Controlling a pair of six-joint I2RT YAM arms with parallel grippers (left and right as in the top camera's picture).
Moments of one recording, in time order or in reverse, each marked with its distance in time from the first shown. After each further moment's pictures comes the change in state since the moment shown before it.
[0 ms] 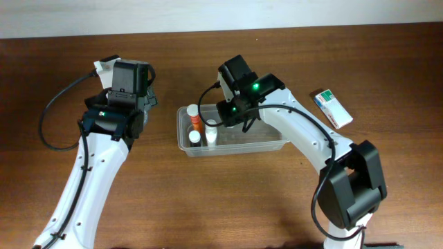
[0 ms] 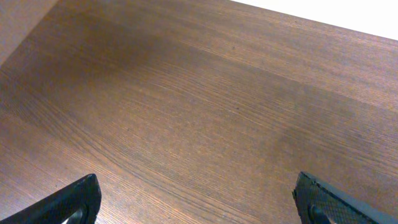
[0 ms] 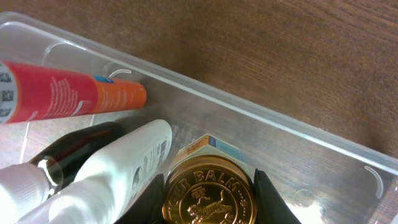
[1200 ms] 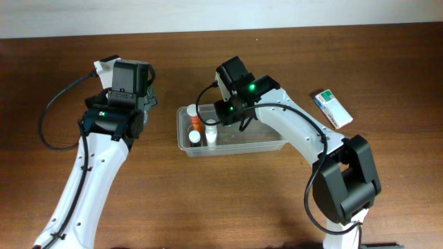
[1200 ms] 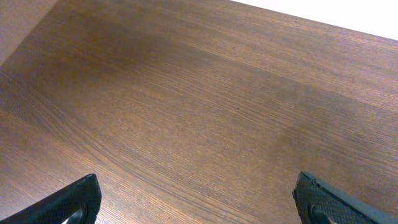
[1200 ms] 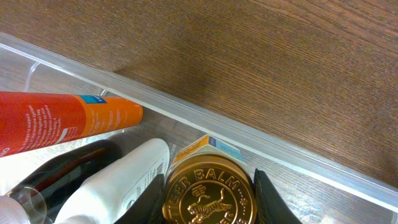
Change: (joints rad) left arm 0.000 0.000 0.000 0.000 0.000 0.000; right arm 0.000 0.042 -0.007 0.068 0.000 0.000
